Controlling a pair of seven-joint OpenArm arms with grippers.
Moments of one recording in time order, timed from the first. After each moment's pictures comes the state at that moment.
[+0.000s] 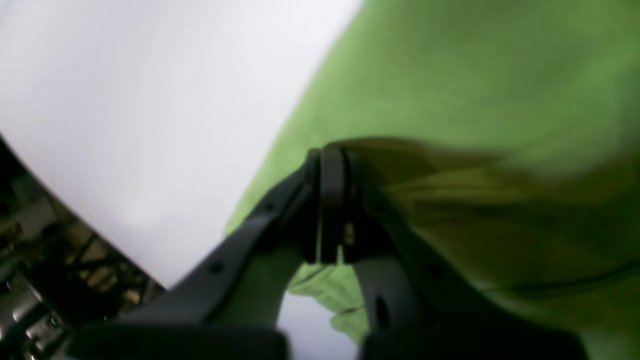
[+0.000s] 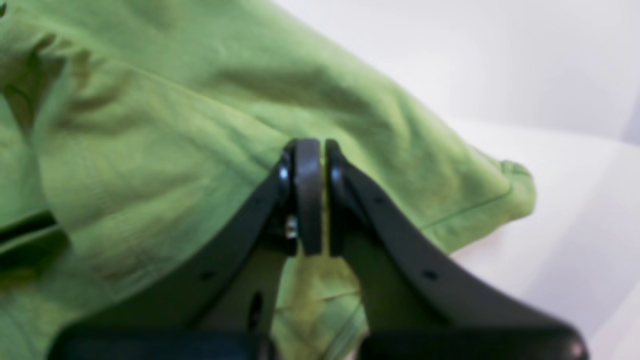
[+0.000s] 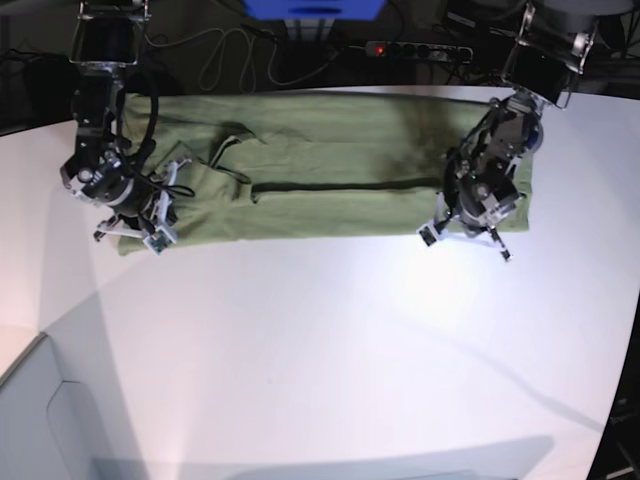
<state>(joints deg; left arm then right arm) -4.1 -29.4 22.9 94.1 6.0 -27.9 65.1 -5.3 11.4 10.6 93.8 -1.4 46.5 -45.9</state>
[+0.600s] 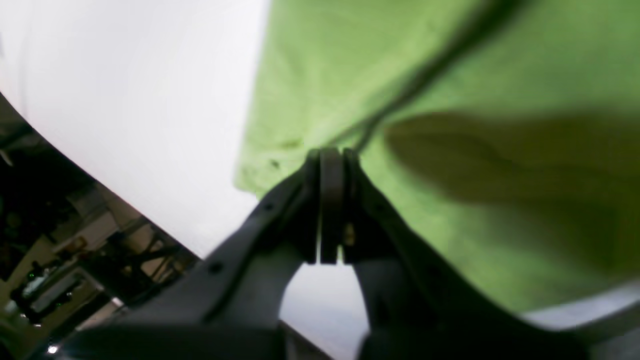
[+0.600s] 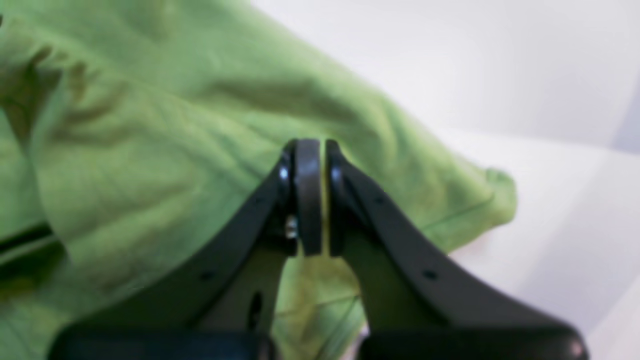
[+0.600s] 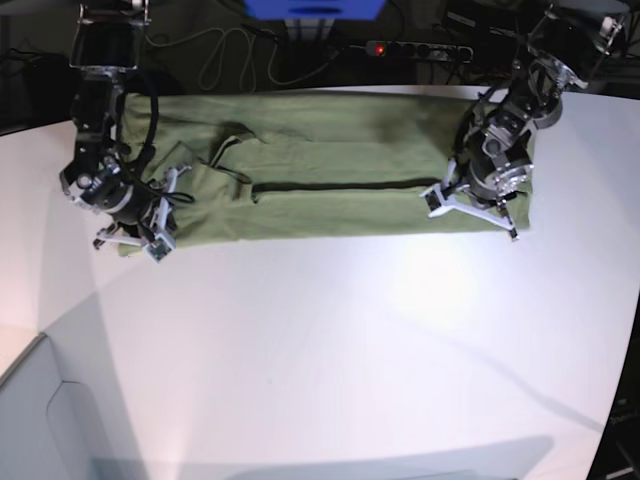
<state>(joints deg) 3.0 -37.0 25.9 108.5 5.8 -27.8 69.8 -3.7 11.4 10.6 93.7 -1.4 46.5 -45.8</state>
